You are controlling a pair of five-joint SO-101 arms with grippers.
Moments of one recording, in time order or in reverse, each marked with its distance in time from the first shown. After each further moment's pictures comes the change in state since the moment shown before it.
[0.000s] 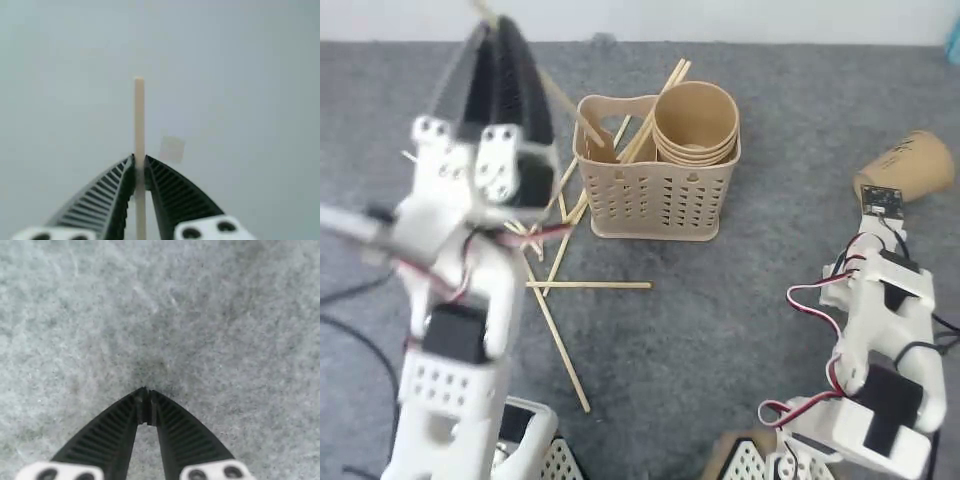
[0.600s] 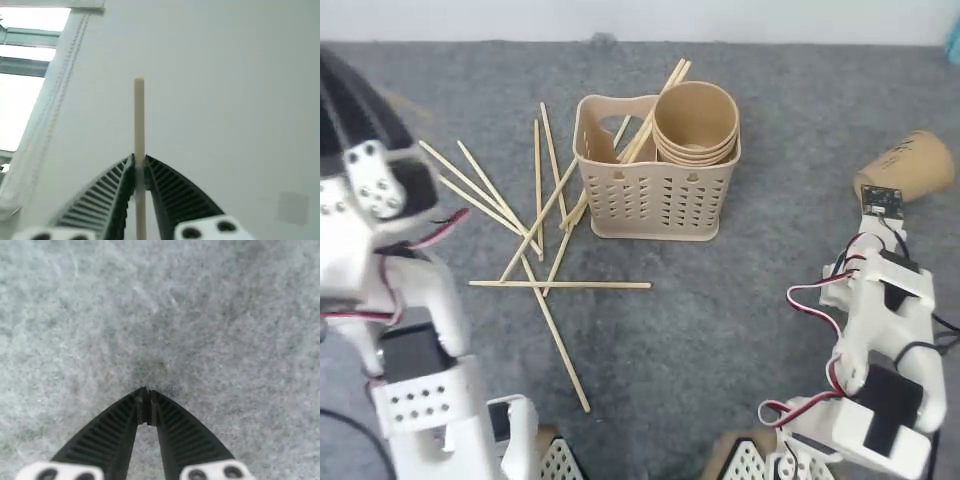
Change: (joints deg) left arm -26.4 -7.6 7.6 -9.8 -0.1; right arm 0.0 0.0 0.0 0.0 0.0
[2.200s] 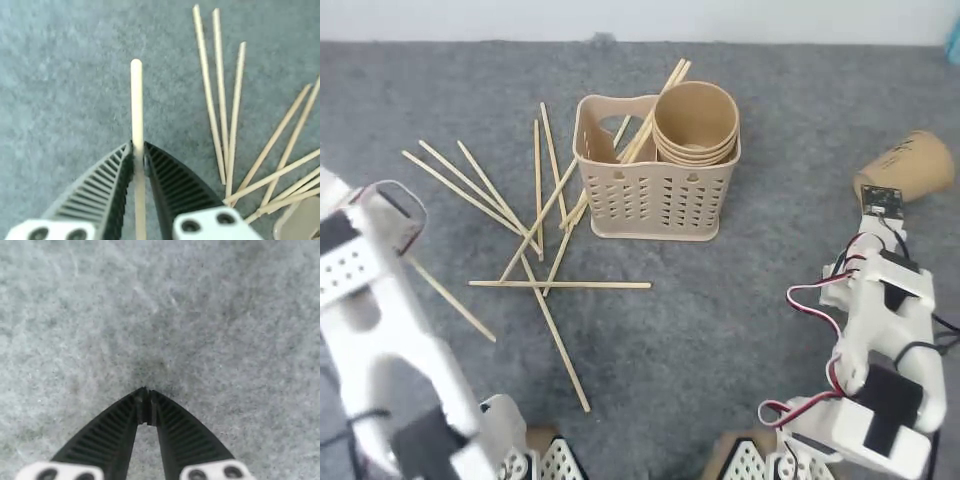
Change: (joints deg) left arm -20.6 42.4 -22.0 74.7 4.9; right arm 0.0 0.0 0.0 0.0 0.0
